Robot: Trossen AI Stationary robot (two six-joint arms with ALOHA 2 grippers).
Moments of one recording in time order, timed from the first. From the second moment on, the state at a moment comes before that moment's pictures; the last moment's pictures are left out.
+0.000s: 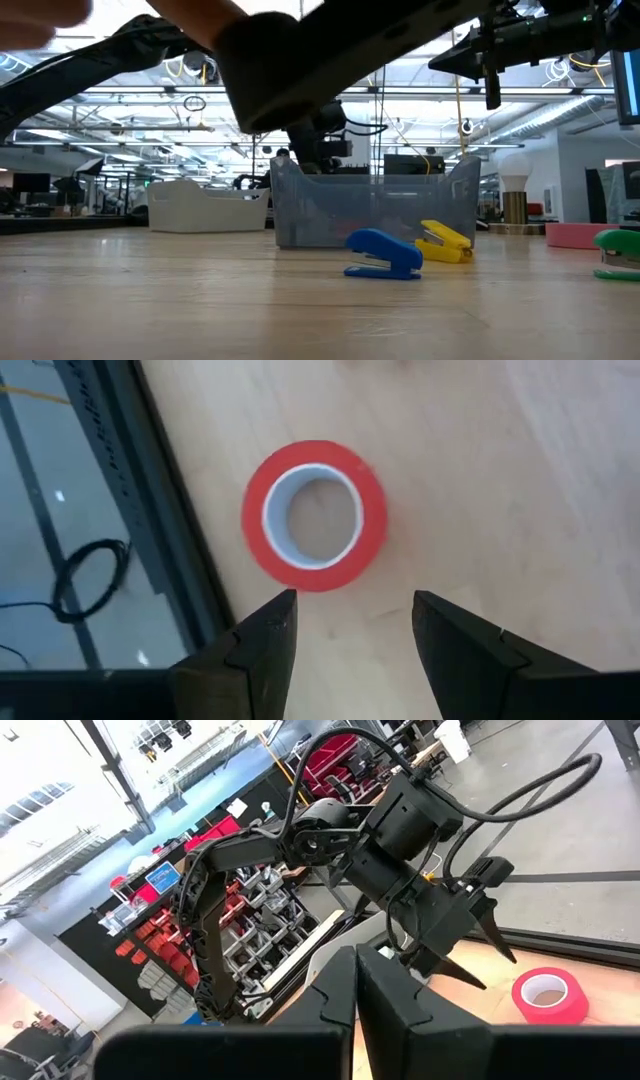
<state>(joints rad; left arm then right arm) 0.60 2.38 2.09 -0.85 0.16 1.02 -0.37 0.71 0.42 0.31 0.13 0.67</state>
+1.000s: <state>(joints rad) 0.61 2.41 2.06 -0.75 0.18 1.21 -0.37 0.71 0.42 0.28 0.13 0.72</state>
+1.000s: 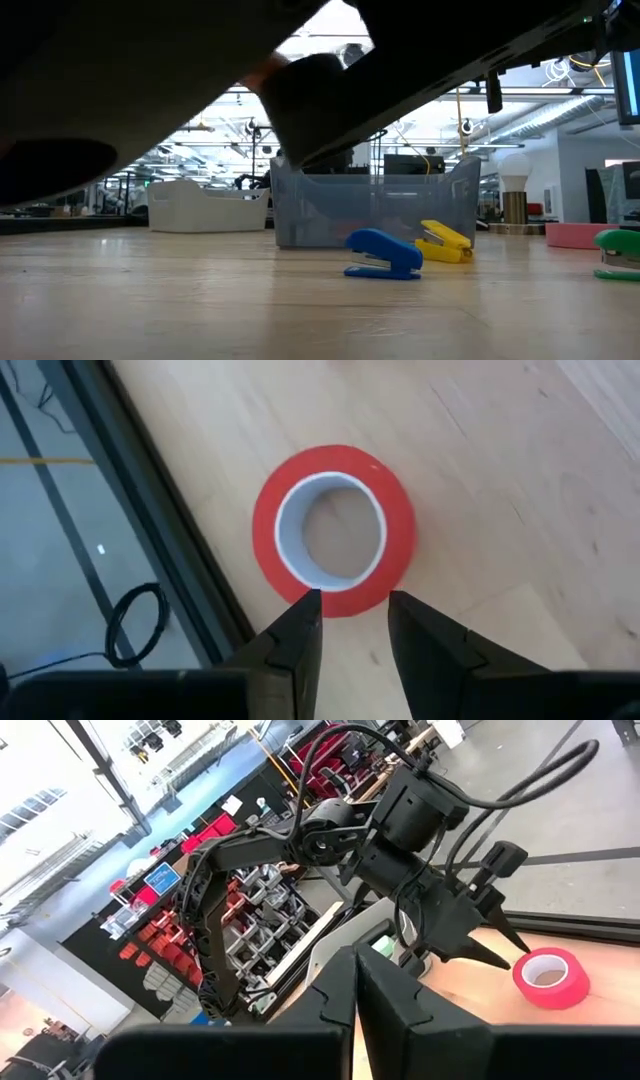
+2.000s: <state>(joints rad) 0.61 2.41 2.06 -0.70 0.24 1.26 -0.37 0.71 0.42 0.26 0.11 0.76</state>
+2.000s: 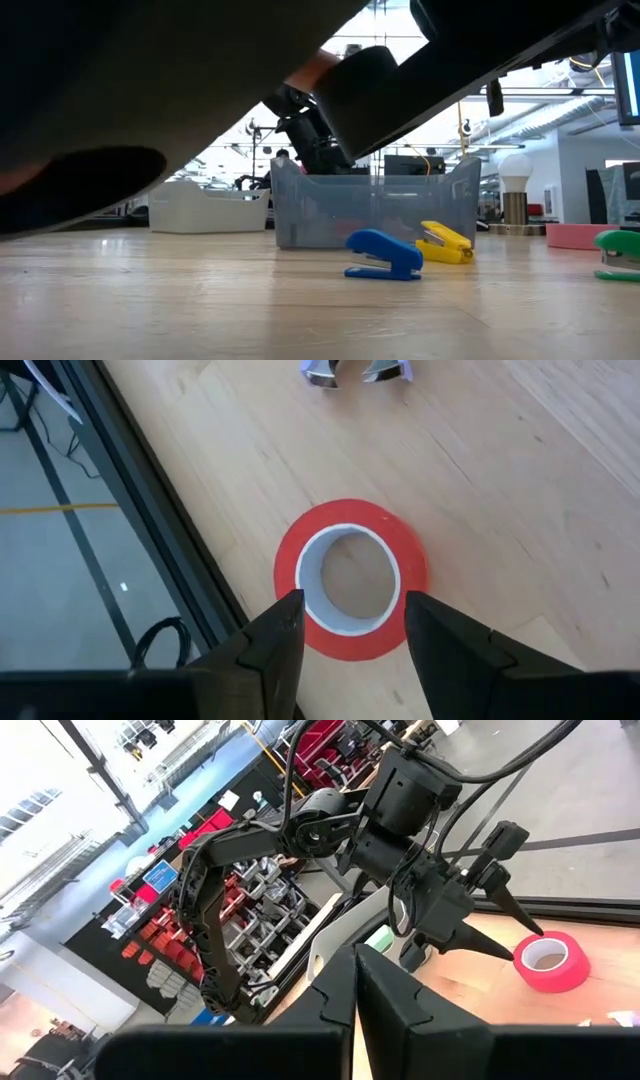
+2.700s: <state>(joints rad) 0.63 2.41 2.05 -0.73 0.25 1.35 -0.37 0.71 0.42 0.25 0.10 0.77</state>
